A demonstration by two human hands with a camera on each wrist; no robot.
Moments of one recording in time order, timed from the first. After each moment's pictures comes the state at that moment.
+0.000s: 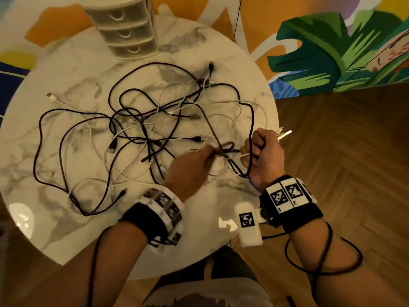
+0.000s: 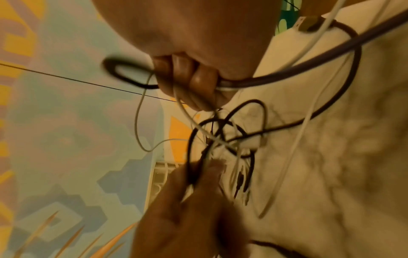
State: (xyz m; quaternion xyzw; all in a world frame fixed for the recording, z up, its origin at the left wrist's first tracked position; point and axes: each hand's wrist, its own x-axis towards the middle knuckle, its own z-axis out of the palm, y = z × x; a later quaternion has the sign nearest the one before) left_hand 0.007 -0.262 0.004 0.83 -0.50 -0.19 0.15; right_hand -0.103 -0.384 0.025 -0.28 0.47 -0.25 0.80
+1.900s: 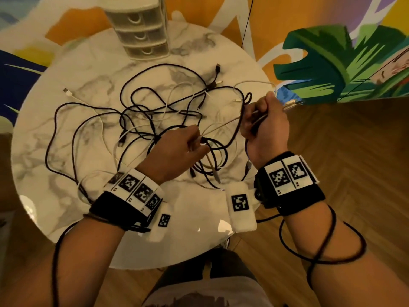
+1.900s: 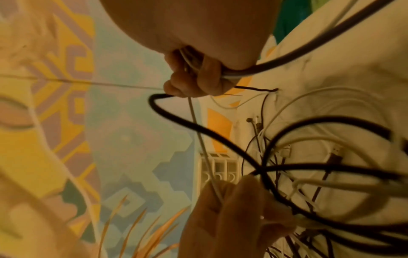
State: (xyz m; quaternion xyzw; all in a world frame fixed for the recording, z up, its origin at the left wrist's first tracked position) left_hand 0.044 -0.243 0.054 0.80 -0.47 -0.25 0.28; right_hand -0.067 -0.382 0.090 -0.29 0.43 -0.33 0.79
